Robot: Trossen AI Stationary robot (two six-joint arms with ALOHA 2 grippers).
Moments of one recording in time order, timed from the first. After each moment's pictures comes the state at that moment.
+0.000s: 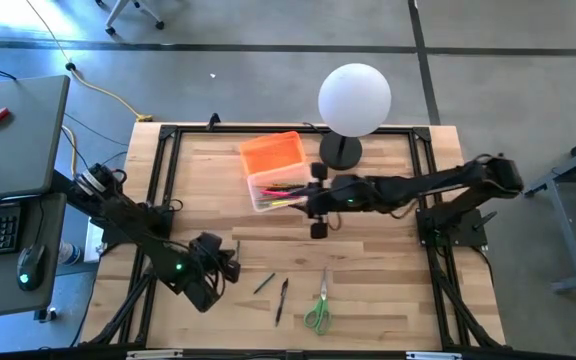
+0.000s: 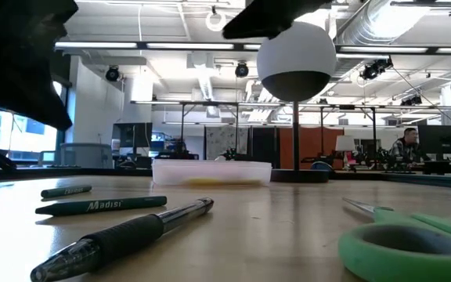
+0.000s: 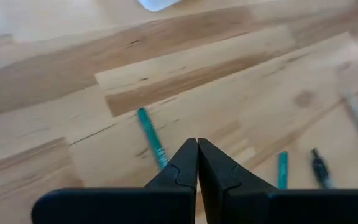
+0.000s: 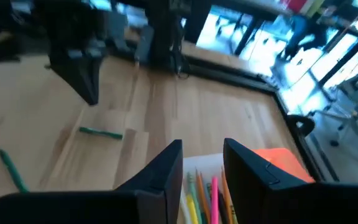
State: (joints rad) left arm -0.76 1.54 0.87 -0.73 -0.78 -1.91; right arm 0.07 1.48 1.05 0.05 0.19 -0.22
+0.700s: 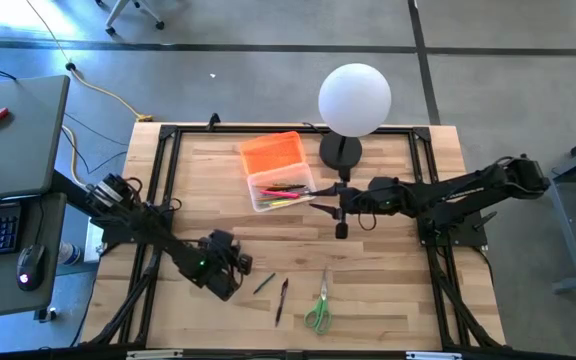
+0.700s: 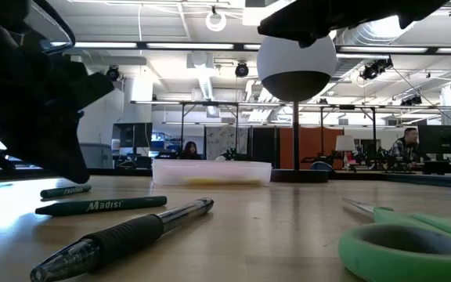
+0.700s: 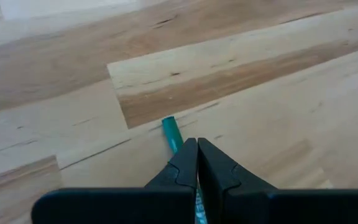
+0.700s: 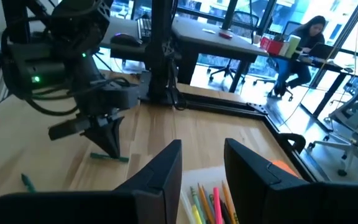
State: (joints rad) left arm -0.64 1.71 0.82 -0.58 -0.70 -1.86; right arm 0.07 1.23 0.67 0.43 0.18 -0.18
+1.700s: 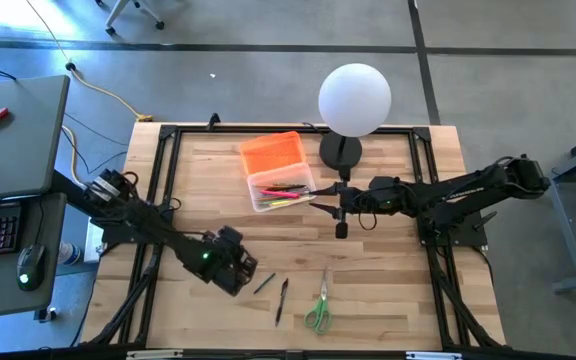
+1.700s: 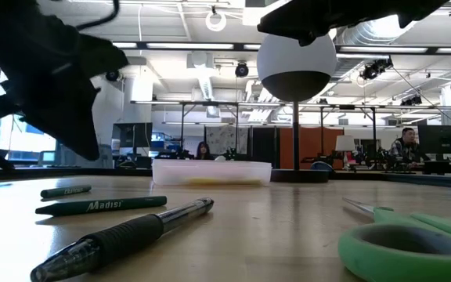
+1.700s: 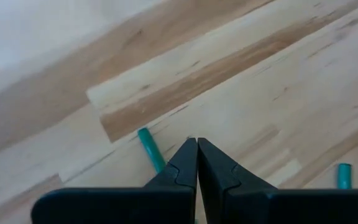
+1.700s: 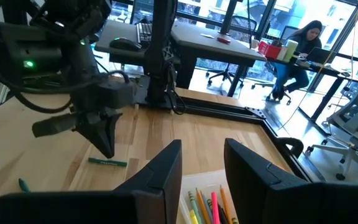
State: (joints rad) left arm -0.57 1.66 0.95 -0.70 -0.60 -1.60; right arm 0.07 1.23 0.67 0.44 0.18 -0.19
